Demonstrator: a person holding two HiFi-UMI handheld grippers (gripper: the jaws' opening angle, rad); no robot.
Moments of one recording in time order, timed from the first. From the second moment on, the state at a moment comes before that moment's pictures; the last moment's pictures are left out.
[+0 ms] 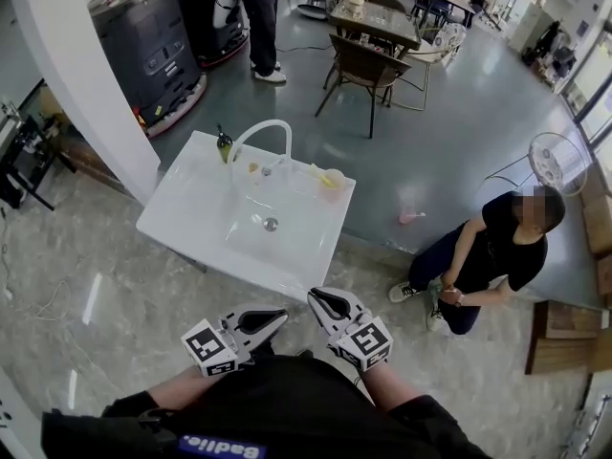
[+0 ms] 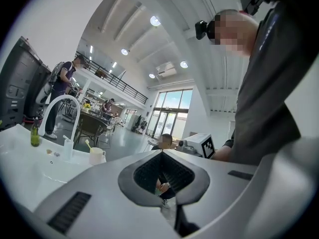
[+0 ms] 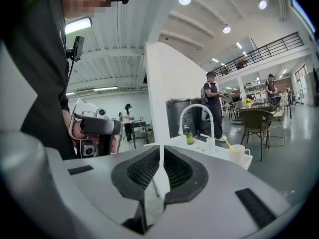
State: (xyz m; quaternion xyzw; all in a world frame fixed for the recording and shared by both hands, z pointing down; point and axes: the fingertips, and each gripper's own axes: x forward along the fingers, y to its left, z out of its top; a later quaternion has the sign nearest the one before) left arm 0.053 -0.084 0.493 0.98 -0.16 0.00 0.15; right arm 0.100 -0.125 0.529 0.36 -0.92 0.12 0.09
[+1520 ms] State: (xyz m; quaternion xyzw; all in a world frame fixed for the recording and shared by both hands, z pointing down) left arm -0.019 -0.200 0.529 0.97 -0.14 0.00 0.20; right arm 0.130 -0.394 0.605 0.45 -0.85 0.06 0.26
